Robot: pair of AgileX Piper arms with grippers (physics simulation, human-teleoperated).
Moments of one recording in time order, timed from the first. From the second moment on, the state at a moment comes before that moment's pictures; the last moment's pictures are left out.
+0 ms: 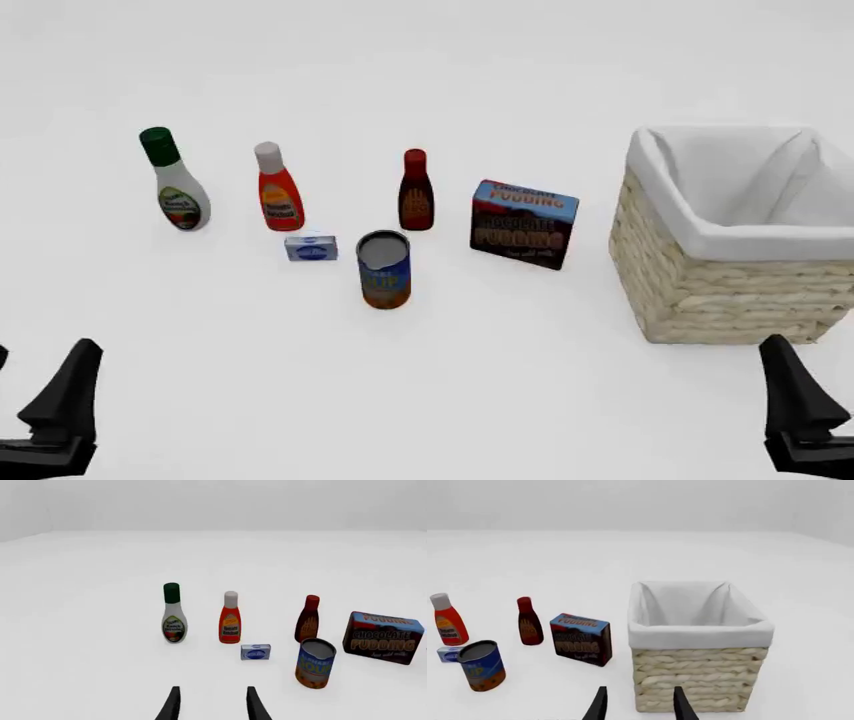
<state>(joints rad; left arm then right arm) 0.00 0.00 0.00 0.00 0.00 -0.01 0.00 -0.03 0.02 -0.01</state>
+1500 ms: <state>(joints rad) 0.00 0.01 0.00 0.00 0.00 0.15 0.76 -0.61 0.03 -0.09</state>
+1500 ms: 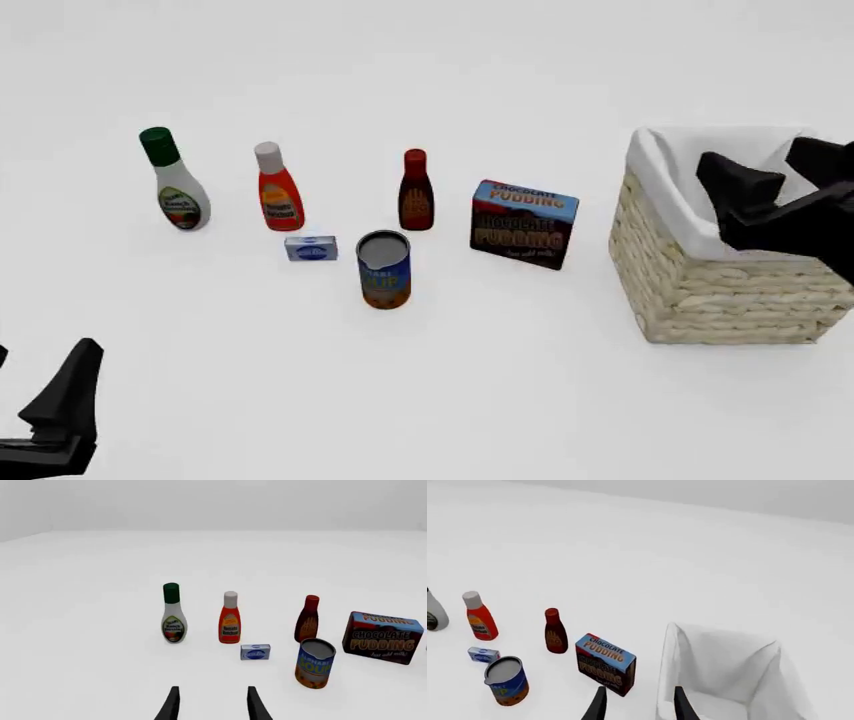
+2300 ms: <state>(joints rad) 0.00 0.01 0.00 0.00 0.00 0.32 1.39 -1.25 0.17 -0.02</state>
